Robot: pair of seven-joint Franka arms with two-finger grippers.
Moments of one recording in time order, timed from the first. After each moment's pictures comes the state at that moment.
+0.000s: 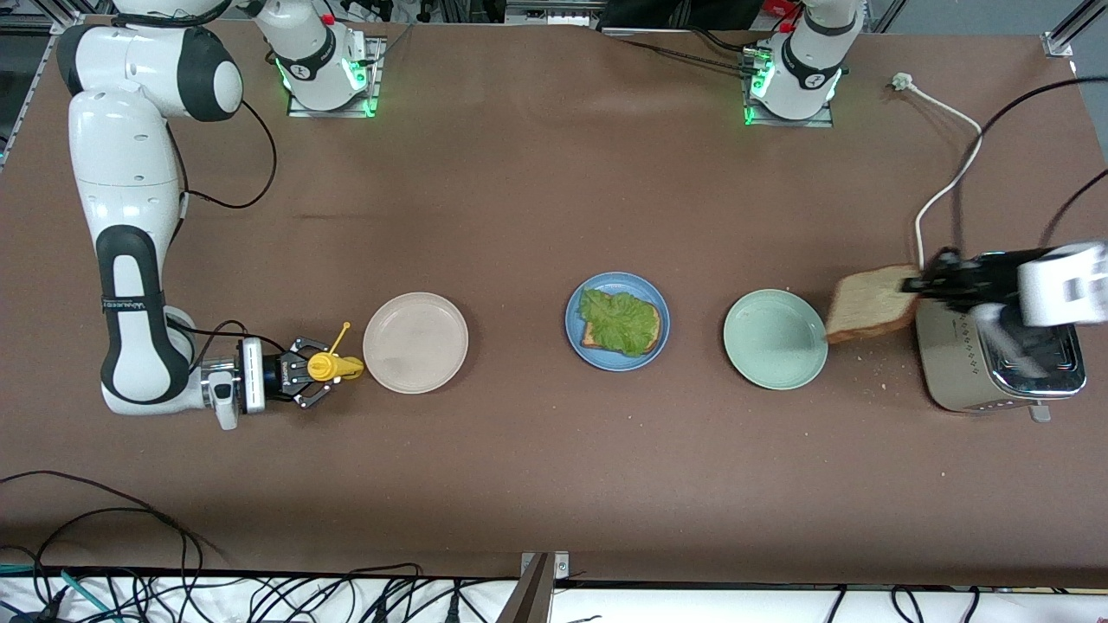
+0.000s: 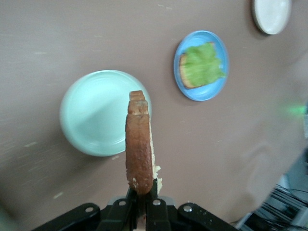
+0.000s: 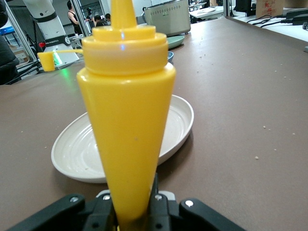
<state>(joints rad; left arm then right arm) 0.43 0.47 -0.44 -1.33 -0.20 1.43 0.52 -0.07 1.12 -0.11 -1.20 1.13 1.55 -2.18</state>
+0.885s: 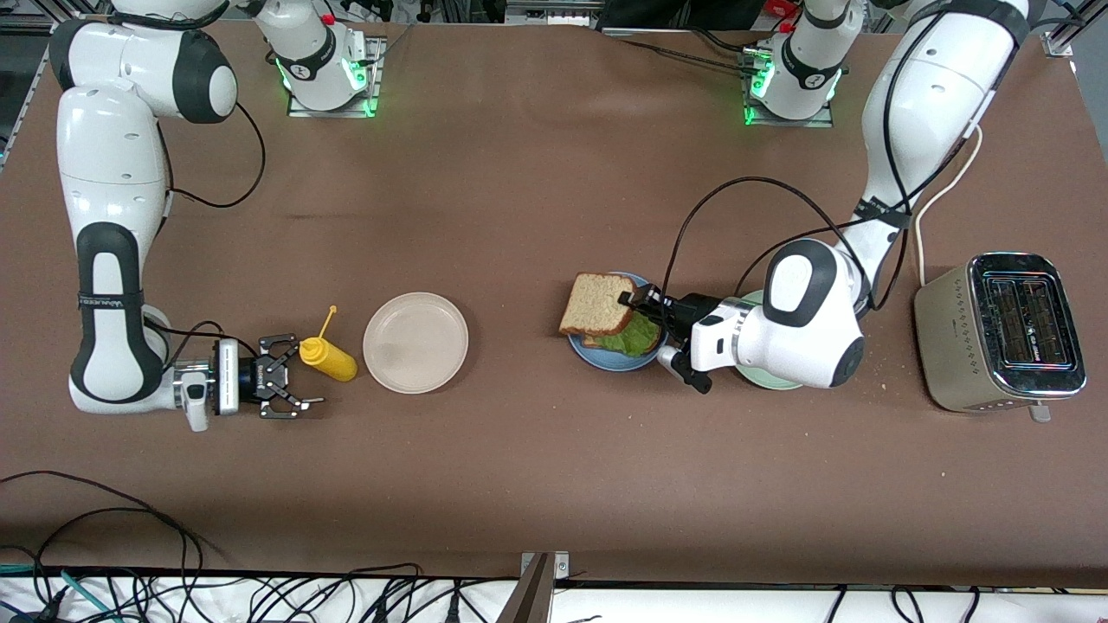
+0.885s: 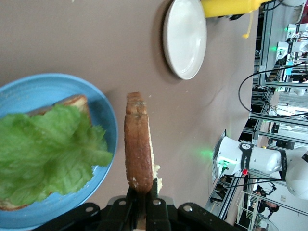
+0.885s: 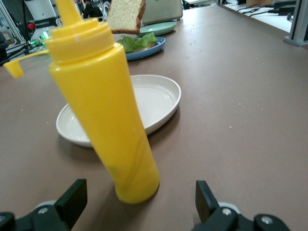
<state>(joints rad) 0.02 0.76 -0.44 -1.46 -0.66 1.86 0.37 -0.08 1.12 -0.18 -1.17 1.12 1.54 -2.21</state>
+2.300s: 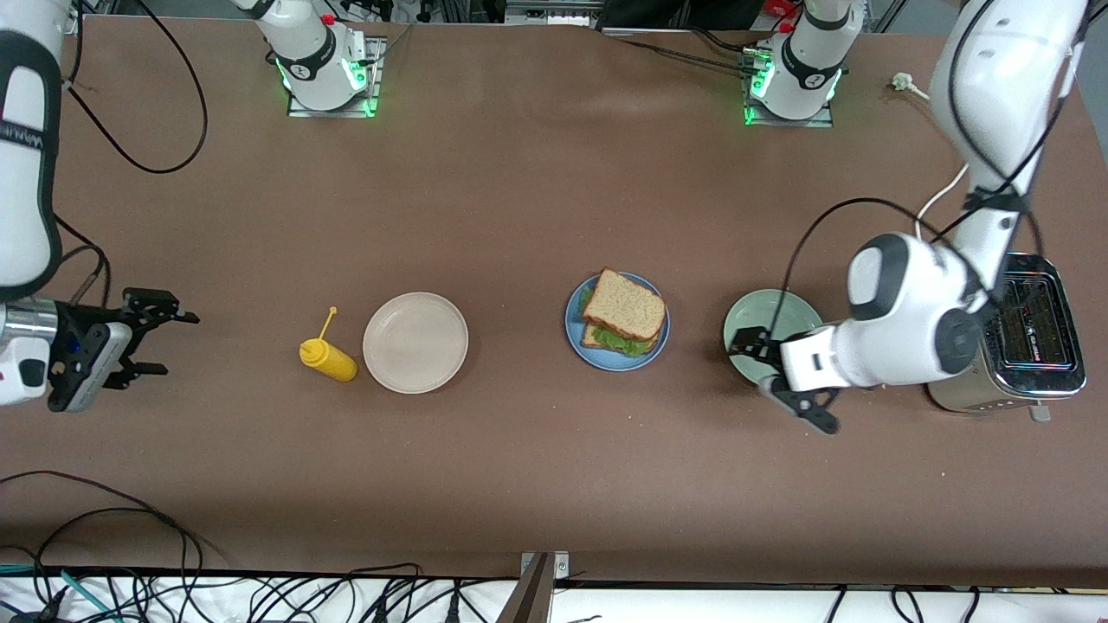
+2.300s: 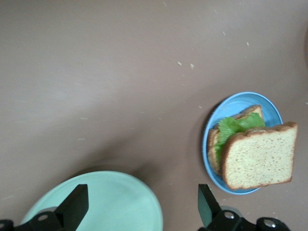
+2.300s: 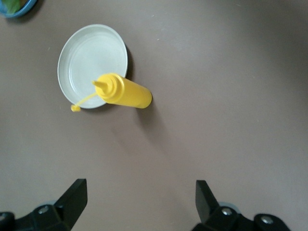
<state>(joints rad) 0.16 0.64 -0.40 -1.50 -0.12 2.04 0.38 0.03 0.56 -0.24 -1.32 0.41 1.66 -1.17</state>
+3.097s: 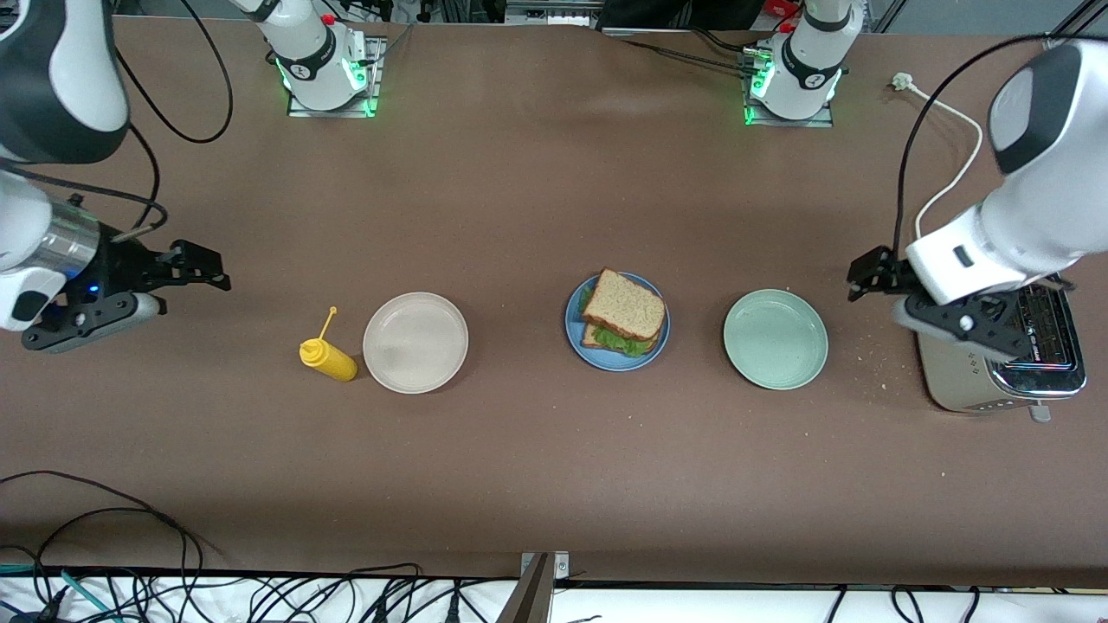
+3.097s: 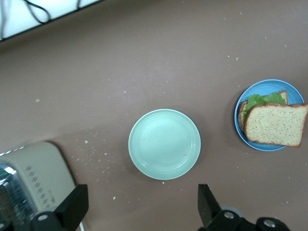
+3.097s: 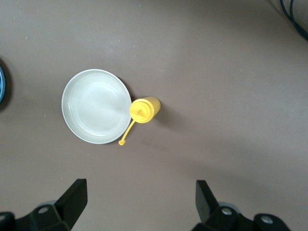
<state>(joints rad) 0.15 0.26 -0.33 -1.45 0.07 1.70 0.19 0.10 0.26 -0.04 -1.49 0.13 1.72 -0.27</state>
